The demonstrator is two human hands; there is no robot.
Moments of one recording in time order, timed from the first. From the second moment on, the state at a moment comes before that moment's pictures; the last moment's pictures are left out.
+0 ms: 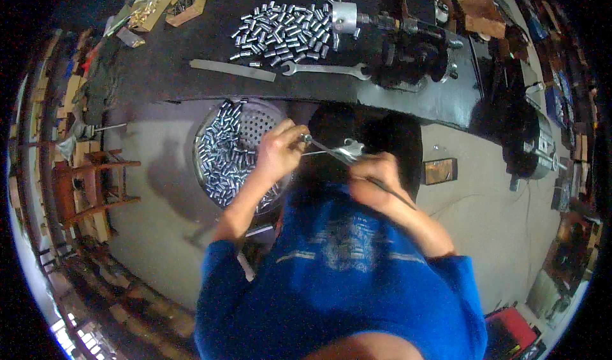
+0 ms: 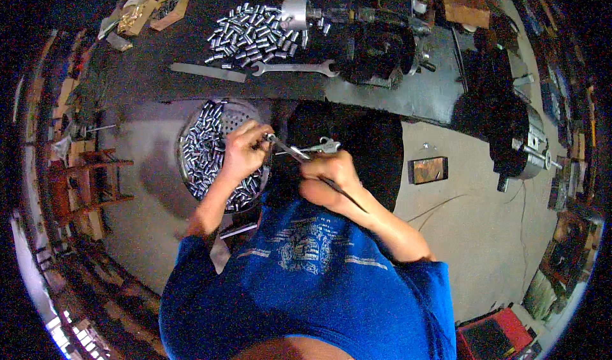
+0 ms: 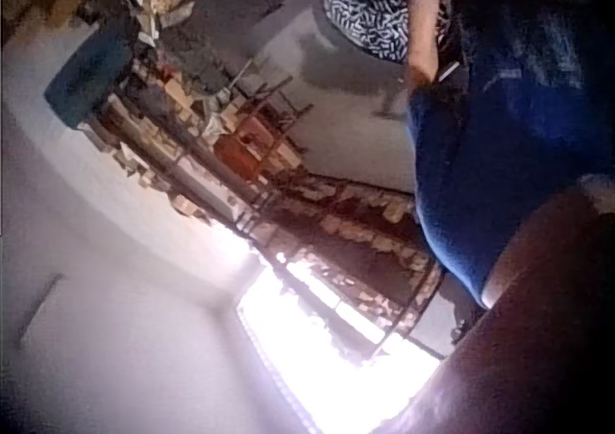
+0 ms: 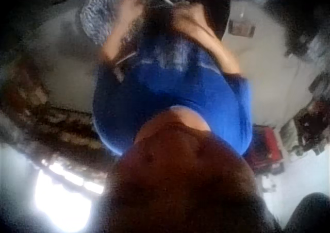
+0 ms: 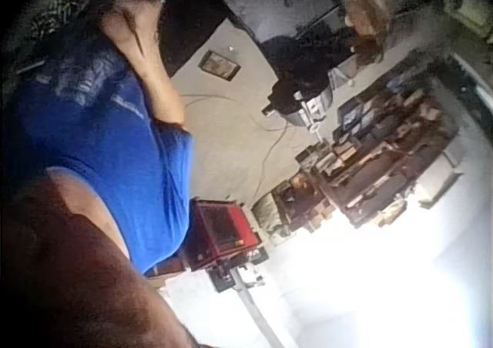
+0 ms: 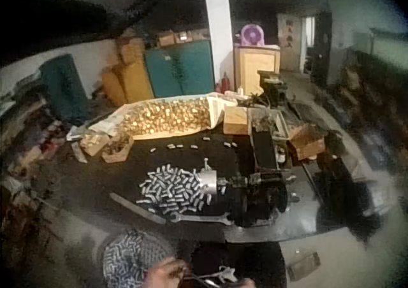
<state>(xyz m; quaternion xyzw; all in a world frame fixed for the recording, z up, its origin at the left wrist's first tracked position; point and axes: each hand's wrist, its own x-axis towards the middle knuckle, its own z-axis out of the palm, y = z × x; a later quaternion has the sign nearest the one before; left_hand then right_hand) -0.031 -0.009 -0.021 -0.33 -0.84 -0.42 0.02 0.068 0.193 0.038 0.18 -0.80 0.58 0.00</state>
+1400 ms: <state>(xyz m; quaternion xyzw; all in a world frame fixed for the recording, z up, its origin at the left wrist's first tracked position) -0.035 -0.232 -0.197 0.26 -0.95 -0.13 -0.10 0.096 0.155 0.013 0.09 -0.85 0.52 -0.02</state>
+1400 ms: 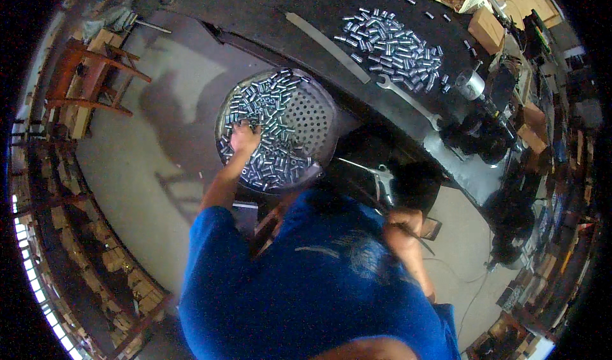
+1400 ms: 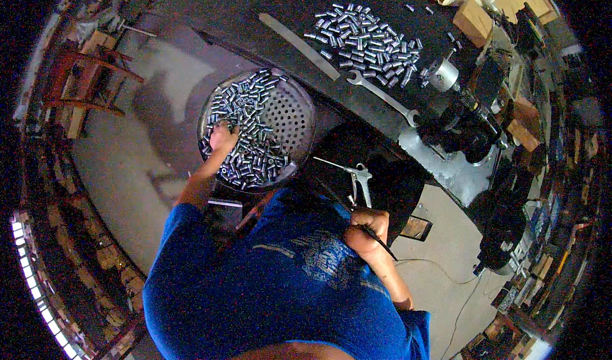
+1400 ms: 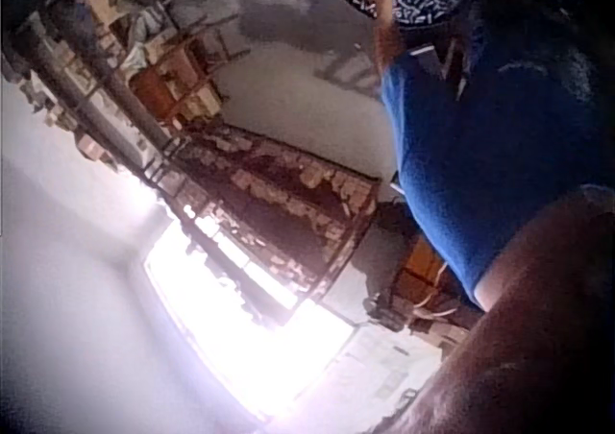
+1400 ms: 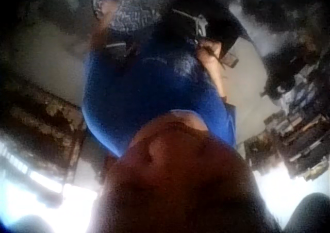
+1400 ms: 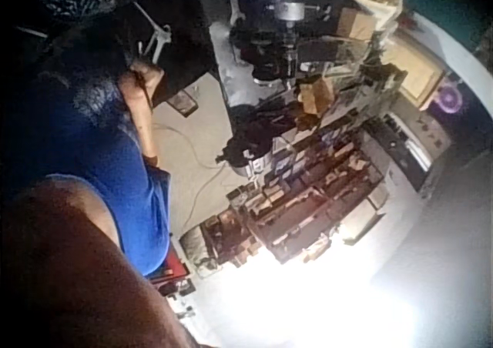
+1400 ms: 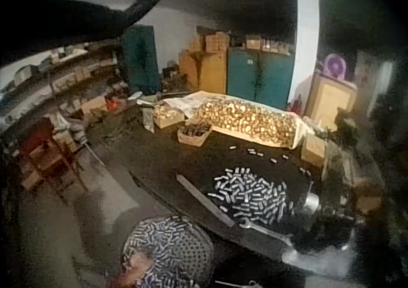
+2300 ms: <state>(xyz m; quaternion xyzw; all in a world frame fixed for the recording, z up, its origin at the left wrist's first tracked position) -0.065 -0.157 -0.165 -0.01 -0.97 -0.22 -0.10 0.099 0.166 0.008 0.10 -0.83 0.54 -0.02</state>
